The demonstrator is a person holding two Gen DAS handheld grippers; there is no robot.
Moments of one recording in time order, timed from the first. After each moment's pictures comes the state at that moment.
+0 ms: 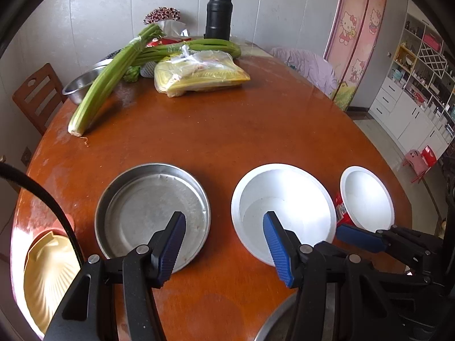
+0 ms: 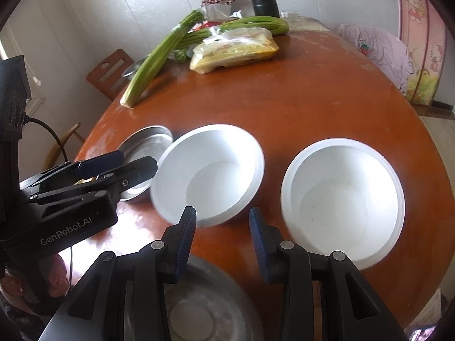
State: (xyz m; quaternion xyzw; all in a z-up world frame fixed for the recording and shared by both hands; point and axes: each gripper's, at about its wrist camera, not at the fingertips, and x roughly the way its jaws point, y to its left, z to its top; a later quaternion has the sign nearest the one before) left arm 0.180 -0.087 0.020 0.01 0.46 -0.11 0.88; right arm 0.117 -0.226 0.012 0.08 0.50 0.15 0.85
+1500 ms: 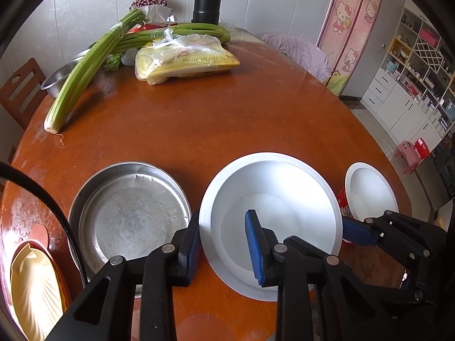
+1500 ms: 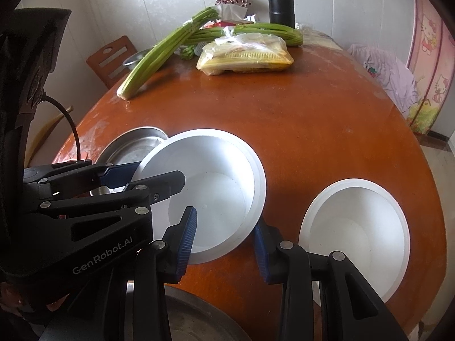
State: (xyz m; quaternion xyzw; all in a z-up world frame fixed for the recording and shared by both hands) left arm 0.200 -0.101 0.002 0.00 0.49 -0.14 0.86; right arm 0.142 -0.199 0.007 0.01 0.48 0.15 0.86
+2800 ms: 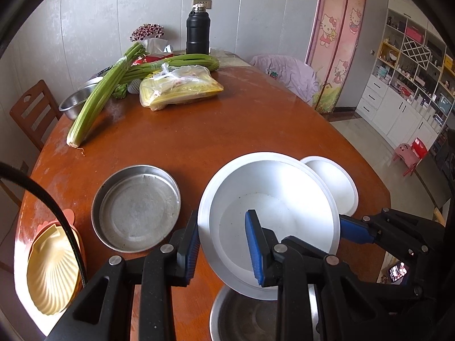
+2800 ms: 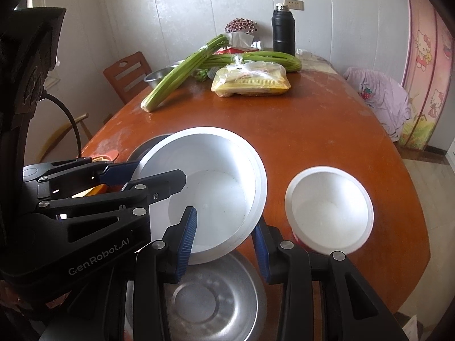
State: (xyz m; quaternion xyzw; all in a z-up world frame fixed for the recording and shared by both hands) left arm 0.125 -0.110 0.049 0.02 0.43 -0.14 0.89; right arm 0.065 -0.207 0.051 0.01 0.43 0.16 0.89
